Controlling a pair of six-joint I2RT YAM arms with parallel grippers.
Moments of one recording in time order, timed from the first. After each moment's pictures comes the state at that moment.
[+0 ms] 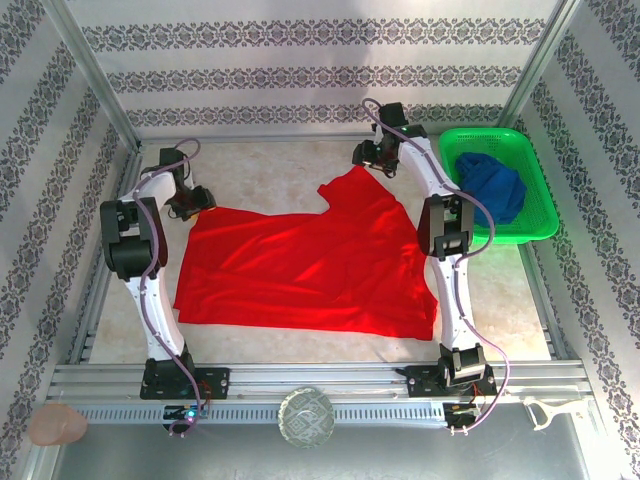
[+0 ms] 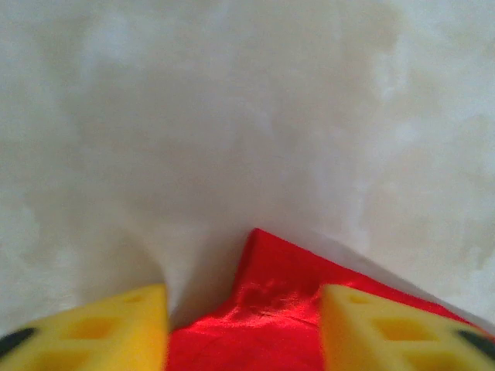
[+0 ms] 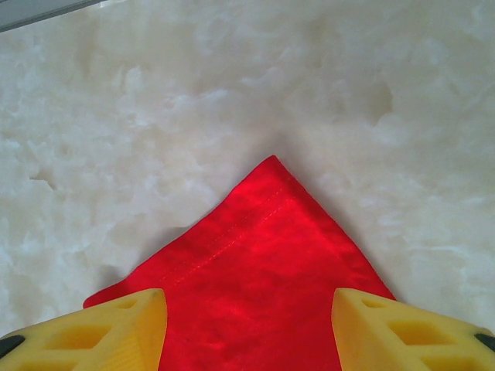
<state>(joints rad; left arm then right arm) 0.18 2.15 1.60 -0.71 0.22 -0.28 0.17 2.54 2.42 -0.91 -0.25 0.36</state>
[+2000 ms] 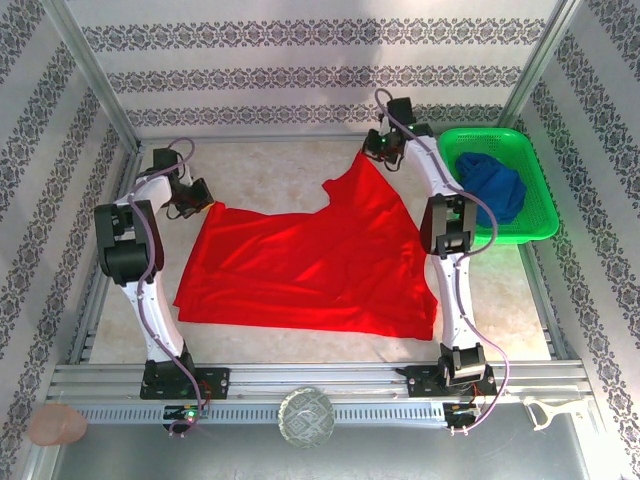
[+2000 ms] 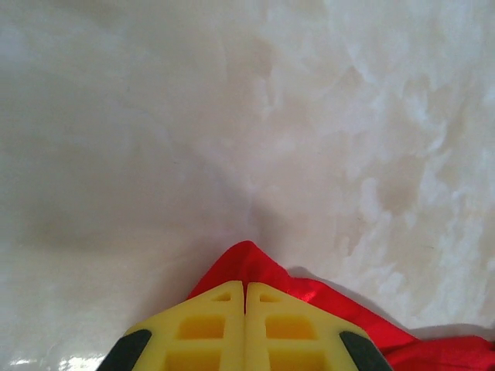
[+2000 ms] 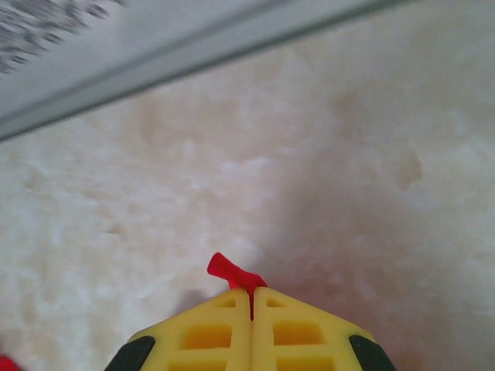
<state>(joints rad) 0.21 2.08 1.51 -0.56 0.43 -0.39 0.13 2.52 2.42 -0.78 -0.37 0.48</state>
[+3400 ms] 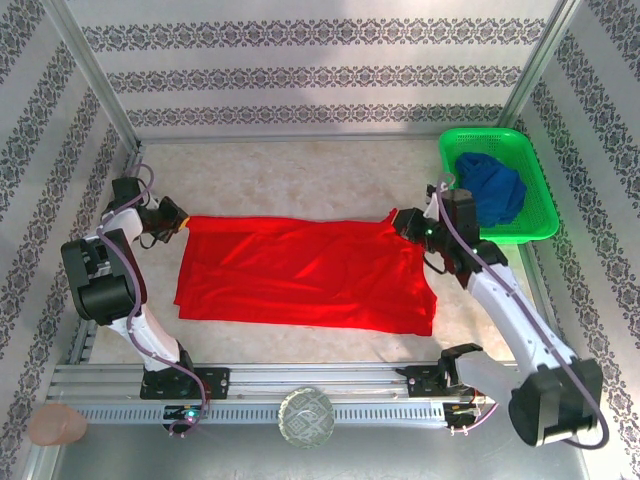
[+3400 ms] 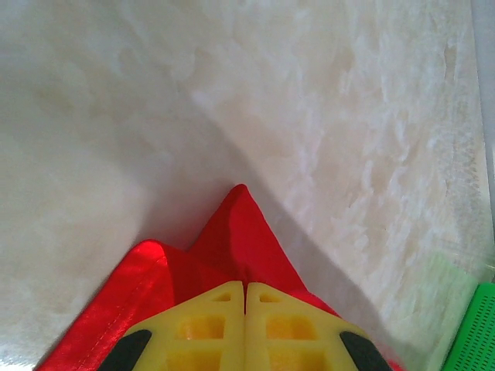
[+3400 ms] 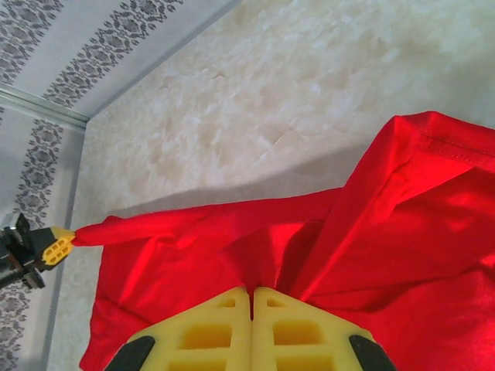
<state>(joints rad) 0.40 1.76 1.10 -0.38 0.55 -0.61 0.21 1.01 0.79 -0.37 -0.32 0.70</state>
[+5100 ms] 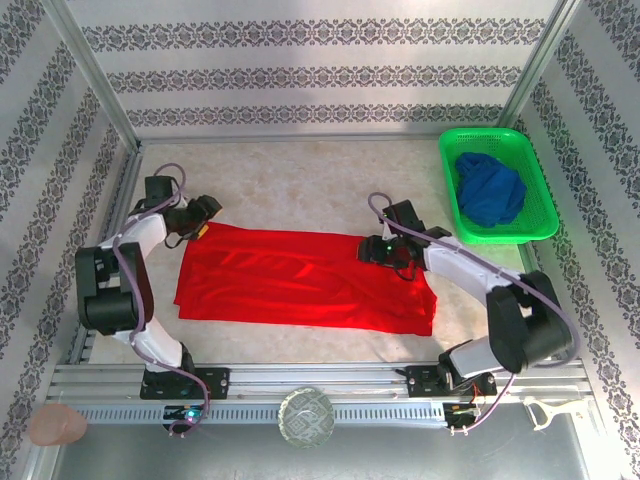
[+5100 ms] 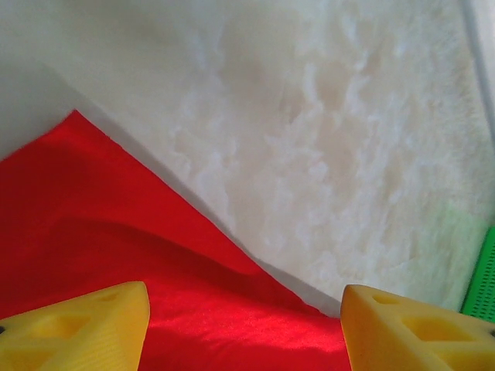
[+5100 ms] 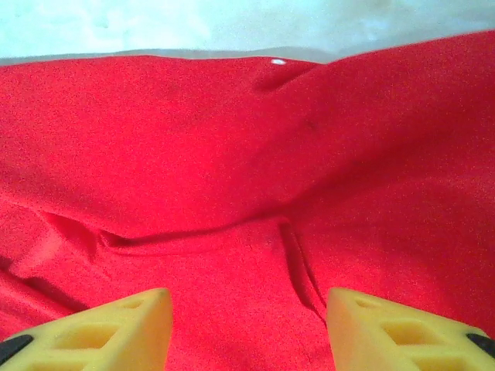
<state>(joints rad) 0.19 1.69 1.01 -0.31 0.50 -0.67 0.41 1.47 0.84 -0.44 -0.21 0.52</state>
